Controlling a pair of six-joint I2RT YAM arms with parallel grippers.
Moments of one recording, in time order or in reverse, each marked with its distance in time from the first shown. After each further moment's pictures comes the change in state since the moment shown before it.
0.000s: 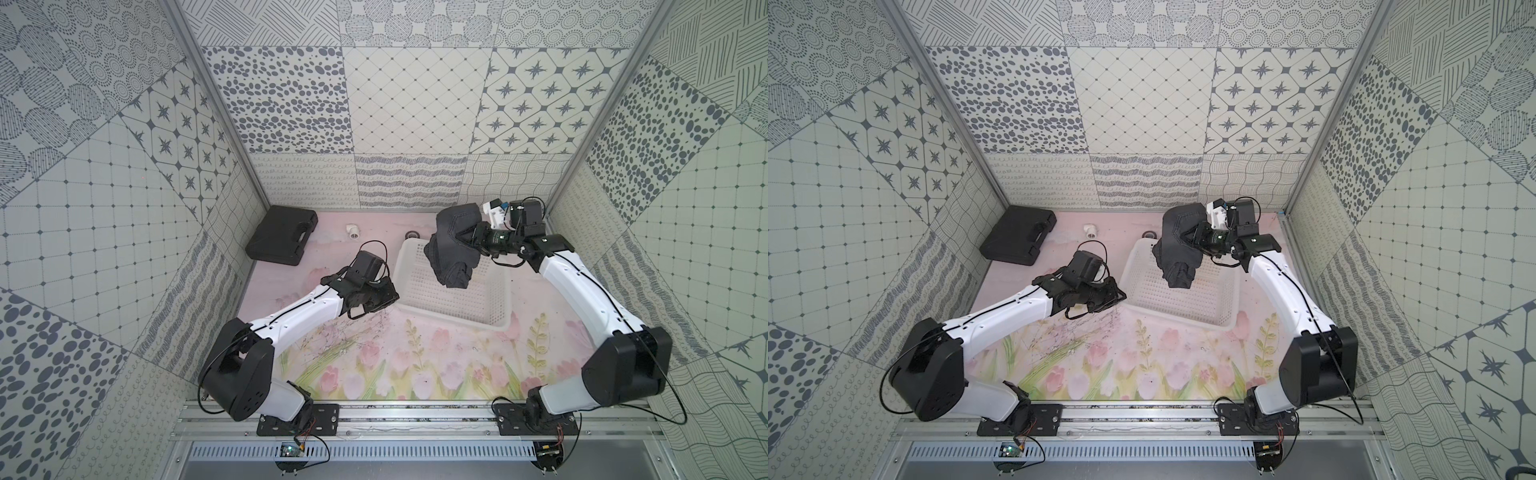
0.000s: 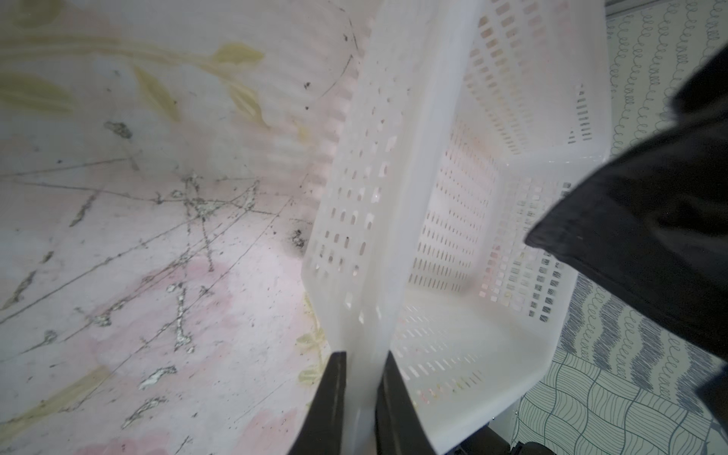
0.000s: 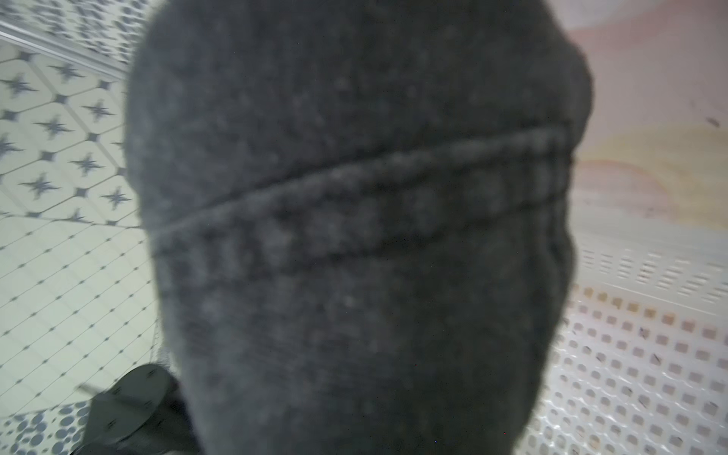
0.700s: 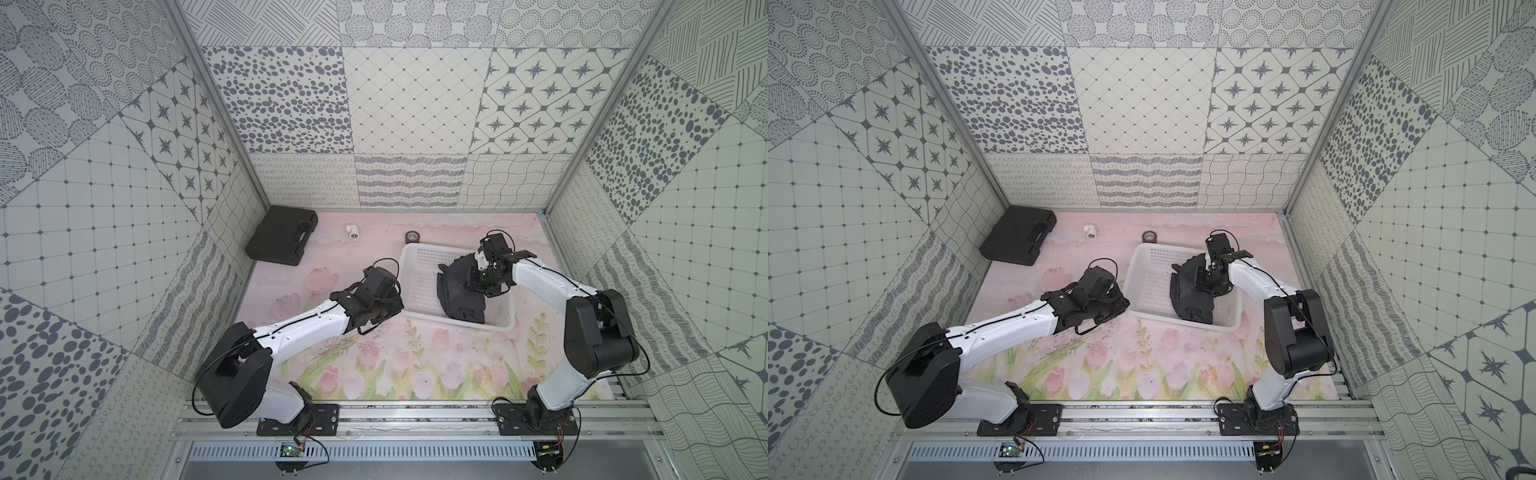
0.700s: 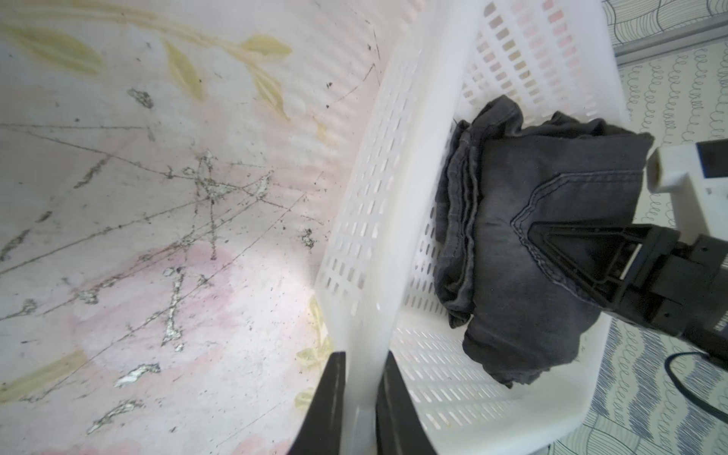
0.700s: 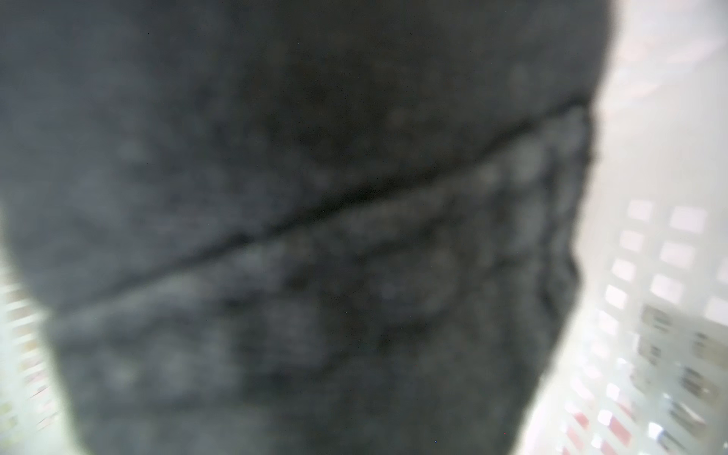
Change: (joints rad) left arm -0.166 0.013 -0.069 0.141 -0.286 -0.161; right arm 0.034 0.163 -0.140 -0.219 0.449 -0.221
